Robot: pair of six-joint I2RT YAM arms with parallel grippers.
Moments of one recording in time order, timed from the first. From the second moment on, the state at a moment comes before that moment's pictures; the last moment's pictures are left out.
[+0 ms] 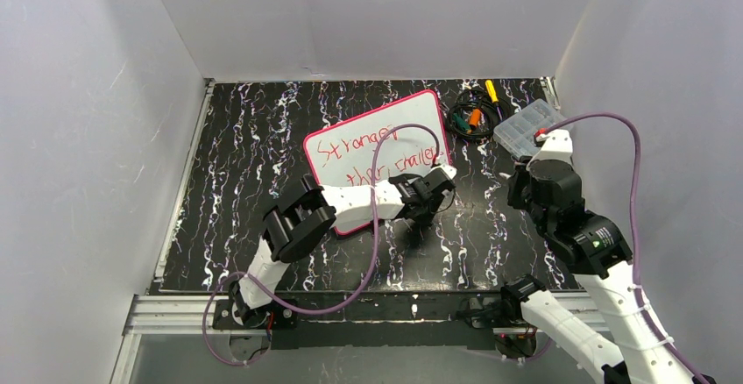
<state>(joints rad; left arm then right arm) -1.08 2.09 1.50 -0.42 -0.21 -0.40 0.50 0.66 1.02 -0.88 0.44 0.30</state>
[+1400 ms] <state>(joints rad) -0.92 1.05 0.88 -0.43 0.44 -0.01 0.50 0.83 0.98 -0.61 -0.69 0.40</state>
